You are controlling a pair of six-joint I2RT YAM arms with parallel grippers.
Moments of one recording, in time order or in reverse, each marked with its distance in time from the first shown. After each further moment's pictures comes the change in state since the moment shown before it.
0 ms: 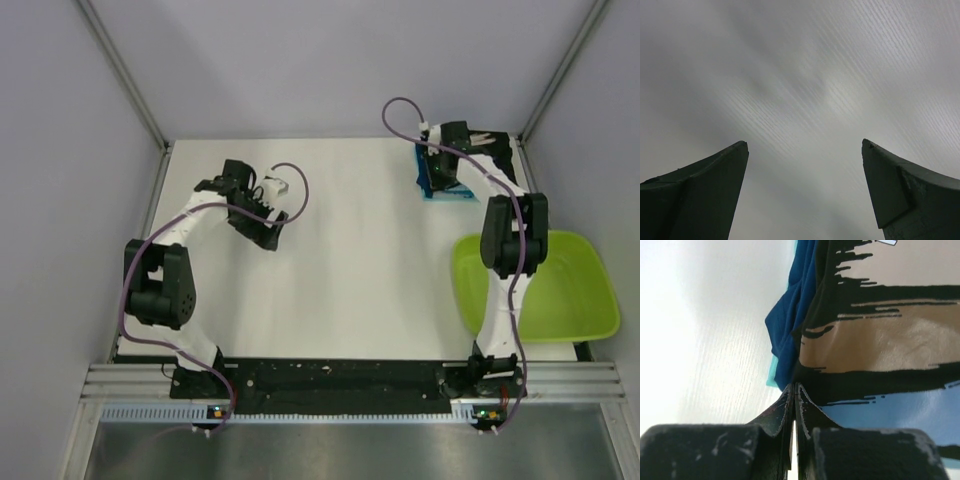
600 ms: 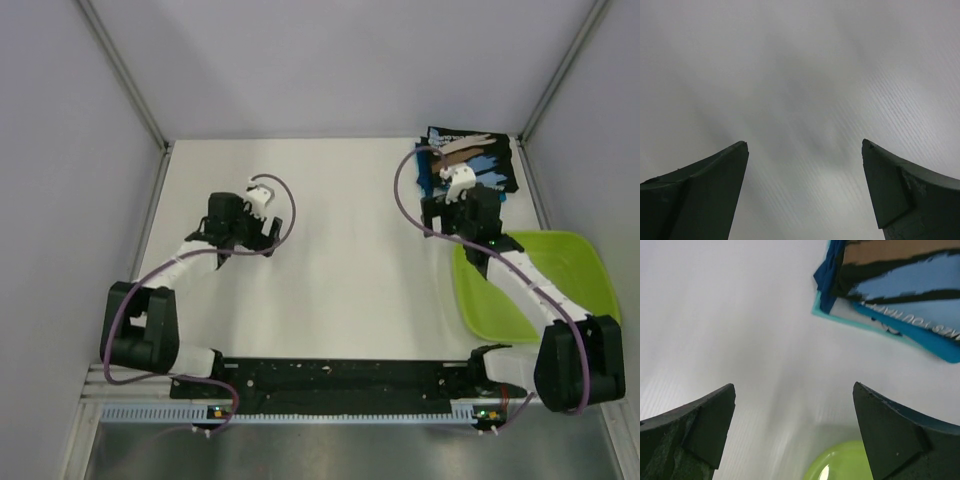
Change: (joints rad) left arm 0.013 -0.263 -0.441 0.600 0.014 -0.137; right arm 0.081 -0.880 -0.922 0.497 -0.003 0.041
